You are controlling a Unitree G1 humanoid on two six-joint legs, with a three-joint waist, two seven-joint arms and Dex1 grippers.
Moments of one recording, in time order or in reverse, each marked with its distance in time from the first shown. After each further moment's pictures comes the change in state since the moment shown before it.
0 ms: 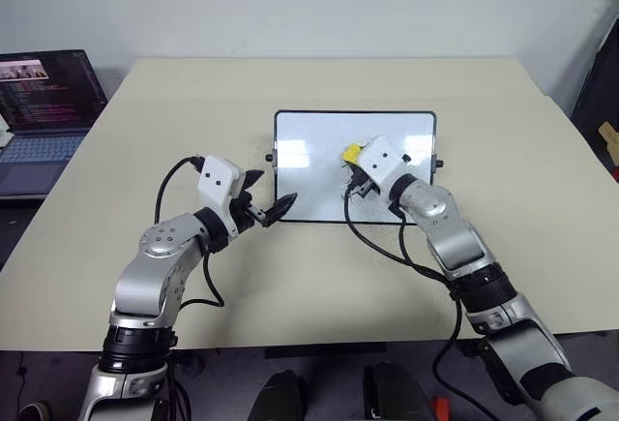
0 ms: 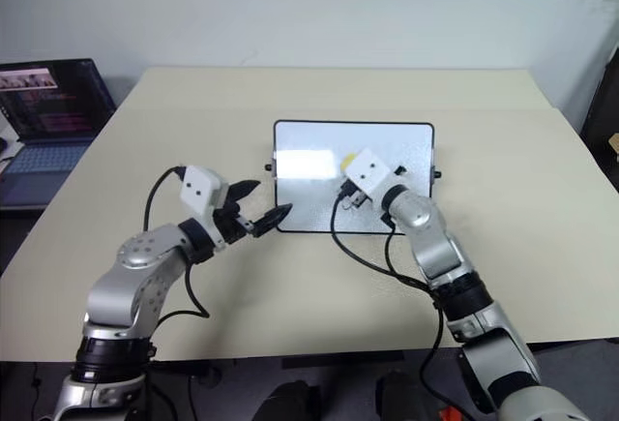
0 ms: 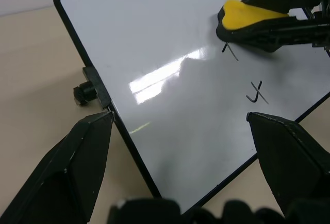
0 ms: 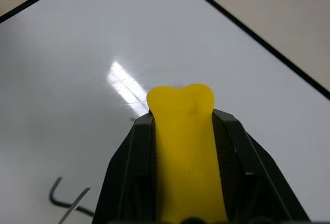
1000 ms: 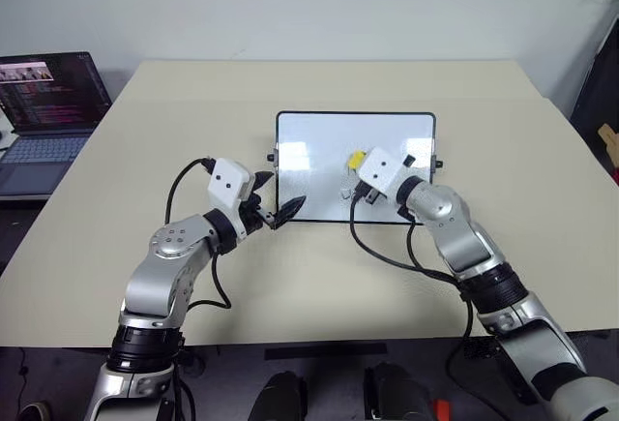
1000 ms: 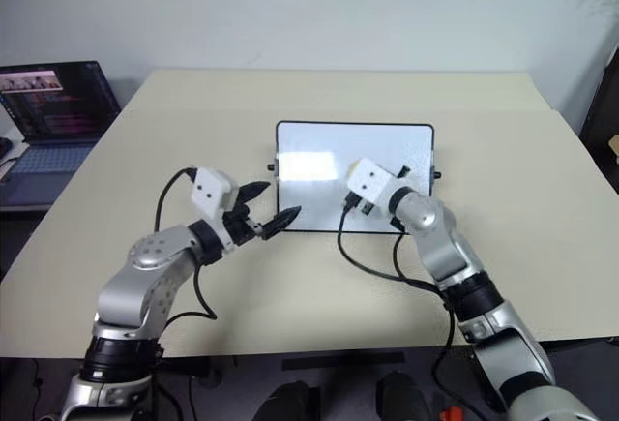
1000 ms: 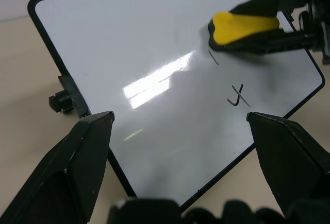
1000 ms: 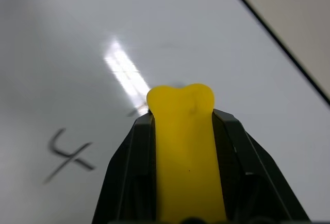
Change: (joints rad) left arm -0.002 -0.020 -0.038 0.002 0.014 -0.028 -0.006; right arm 0.027 -0.070 0.036 -0.036 -0.090 -0.005 0.100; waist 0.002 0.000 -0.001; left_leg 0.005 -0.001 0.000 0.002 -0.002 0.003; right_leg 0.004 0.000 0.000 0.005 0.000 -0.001
